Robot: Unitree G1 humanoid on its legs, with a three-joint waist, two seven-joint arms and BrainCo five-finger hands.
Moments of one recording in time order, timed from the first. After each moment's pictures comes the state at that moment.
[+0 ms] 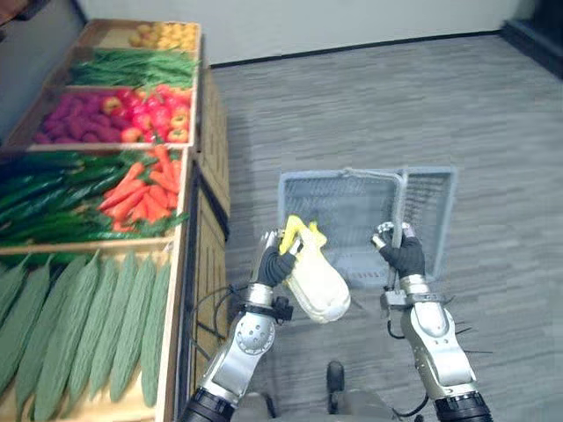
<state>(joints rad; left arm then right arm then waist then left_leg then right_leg) -0.07 0.08 -0.40 0.10 0.53 -0.21 0.33 0.04 -0.20 0.17 -0.11 0.26 -0.14 -0.02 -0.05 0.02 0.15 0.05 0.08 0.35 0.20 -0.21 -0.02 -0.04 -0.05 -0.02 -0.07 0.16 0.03</state>
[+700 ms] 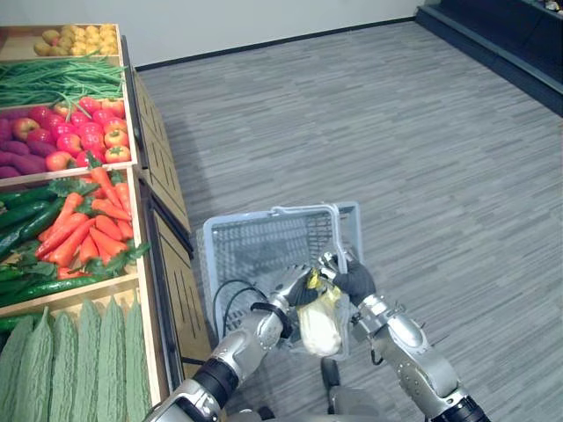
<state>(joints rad) -0.24 0.12 -0.58 0.51 0.76 -0.13 0.21 0.04 -0.33 0.44 -0.14 0.58 -0.03 0.12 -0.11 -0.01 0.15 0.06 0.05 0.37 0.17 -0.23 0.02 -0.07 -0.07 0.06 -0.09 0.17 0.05</state>
